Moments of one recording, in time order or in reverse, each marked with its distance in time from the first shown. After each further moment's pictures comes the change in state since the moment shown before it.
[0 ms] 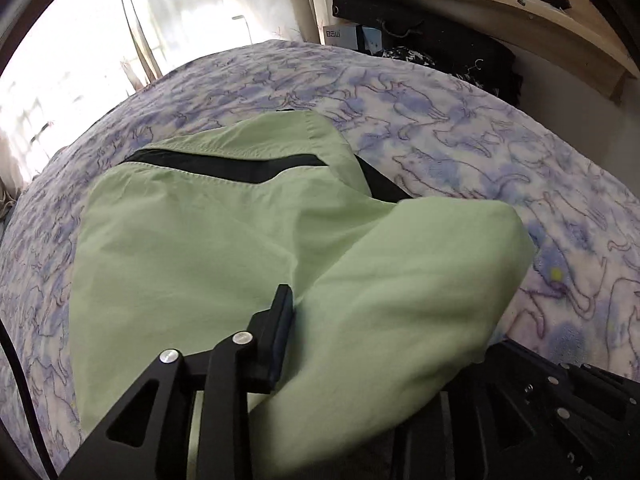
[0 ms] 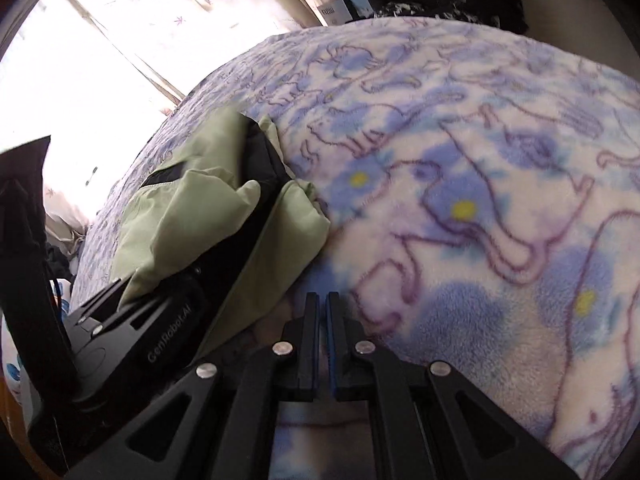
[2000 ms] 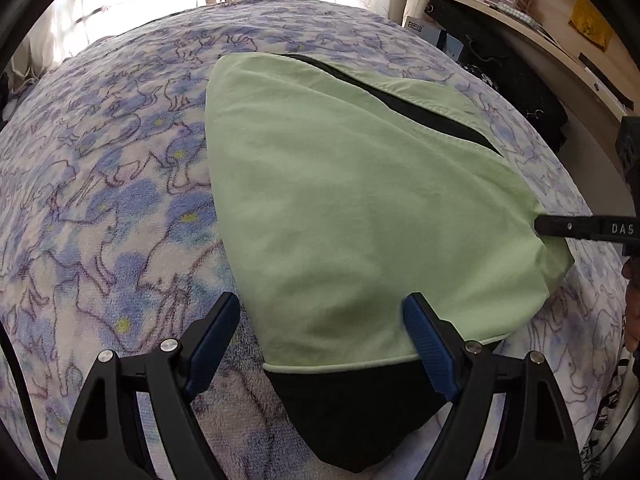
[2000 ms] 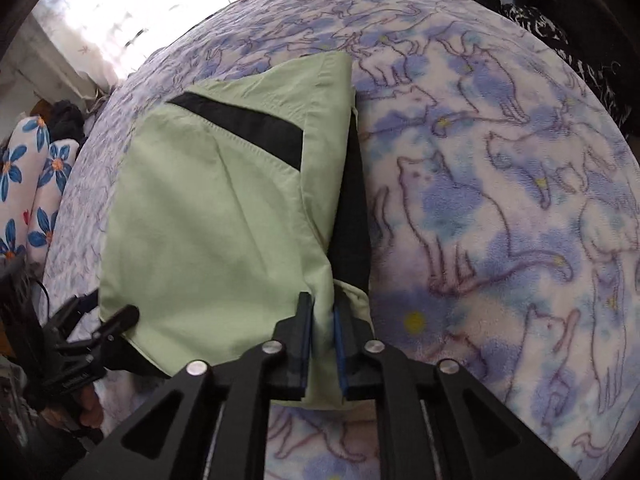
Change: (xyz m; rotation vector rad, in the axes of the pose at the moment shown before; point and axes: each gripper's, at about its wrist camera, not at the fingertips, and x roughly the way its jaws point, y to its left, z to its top) left arm -0.024 0.157 -0.047 -0.321 0.116 -0.060; right arm 0.050 0.055 0.119 -0.401 0.344 0.059
